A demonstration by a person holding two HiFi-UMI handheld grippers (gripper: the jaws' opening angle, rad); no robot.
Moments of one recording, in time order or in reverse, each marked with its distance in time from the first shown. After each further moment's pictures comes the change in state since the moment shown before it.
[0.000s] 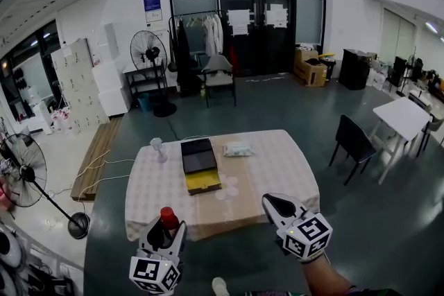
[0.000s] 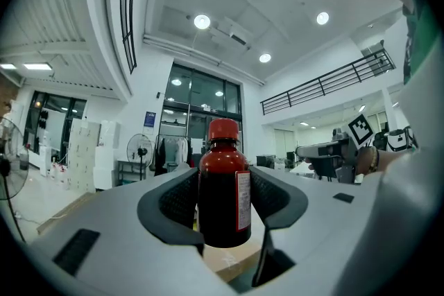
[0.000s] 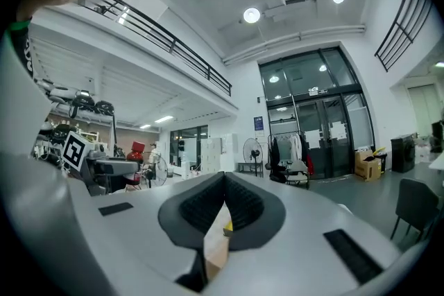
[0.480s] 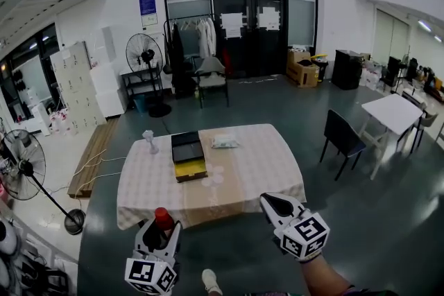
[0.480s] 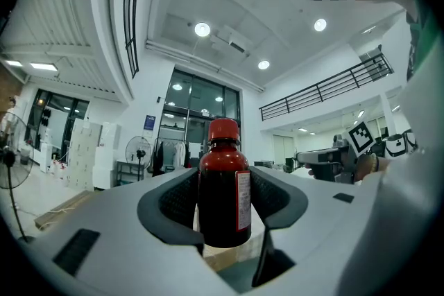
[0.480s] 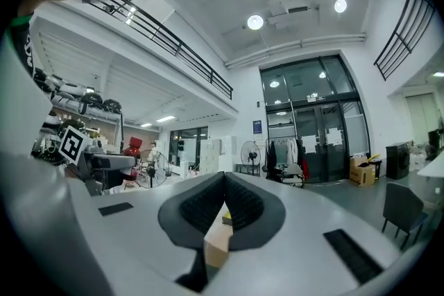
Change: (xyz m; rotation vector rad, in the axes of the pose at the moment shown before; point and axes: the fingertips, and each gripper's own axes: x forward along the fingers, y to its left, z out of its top) left arm -0.086 -0.102 -0.018 -0.012 -0.044 0.003; right arm -0.131 0.019 -0.026 -0.034 -0.025 -0.017
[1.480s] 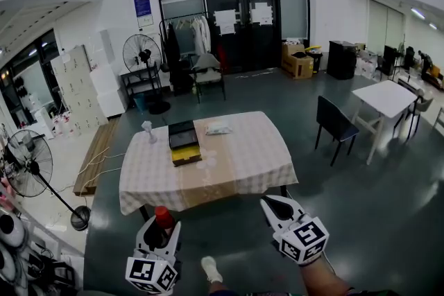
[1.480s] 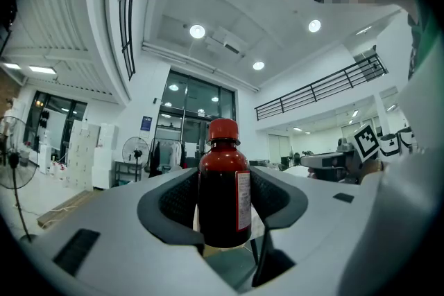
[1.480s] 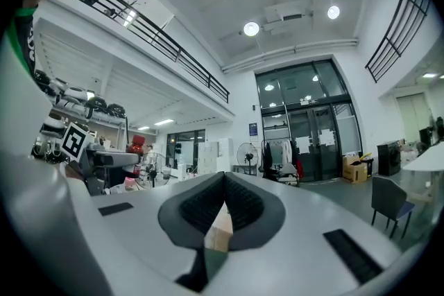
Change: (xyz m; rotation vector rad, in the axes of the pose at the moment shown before) left arm -0.102 -0.096 0.000 0.012 0.005 -0.020; right arm -0.144 0.051 -0.018 0.017 -0.018 -0.038
